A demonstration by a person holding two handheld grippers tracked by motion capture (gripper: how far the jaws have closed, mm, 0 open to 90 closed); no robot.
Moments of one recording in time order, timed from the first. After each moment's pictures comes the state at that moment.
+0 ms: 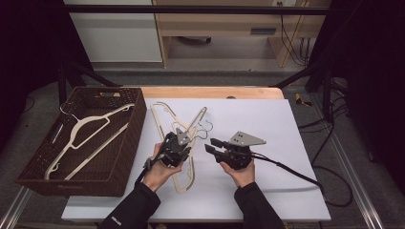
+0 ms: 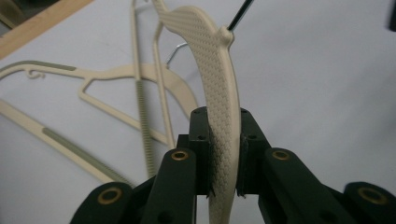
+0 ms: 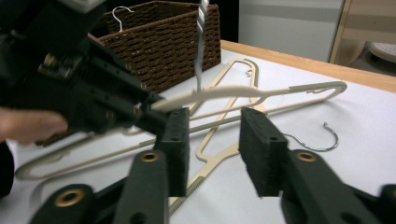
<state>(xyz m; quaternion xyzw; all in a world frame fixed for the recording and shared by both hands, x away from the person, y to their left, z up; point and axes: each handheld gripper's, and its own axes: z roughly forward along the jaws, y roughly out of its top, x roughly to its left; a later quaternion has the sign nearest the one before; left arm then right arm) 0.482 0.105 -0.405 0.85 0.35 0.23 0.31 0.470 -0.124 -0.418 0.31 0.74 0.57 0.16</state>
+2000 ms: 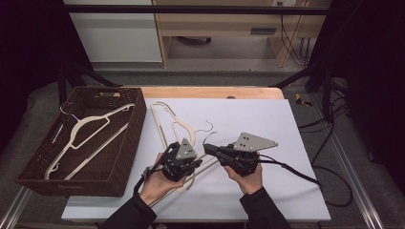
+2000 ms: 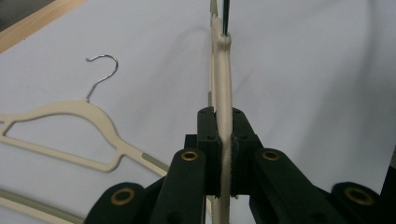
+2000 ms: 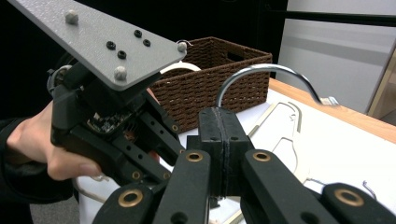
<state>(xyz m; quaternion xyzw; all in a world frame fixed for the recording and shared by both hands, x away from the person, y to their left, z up) 0.434 0.090 -0.380 0.87 0.26 0.15 0.38 0.431 -0.123 -0.360 0.22 0.75 0.61 0.14</state>
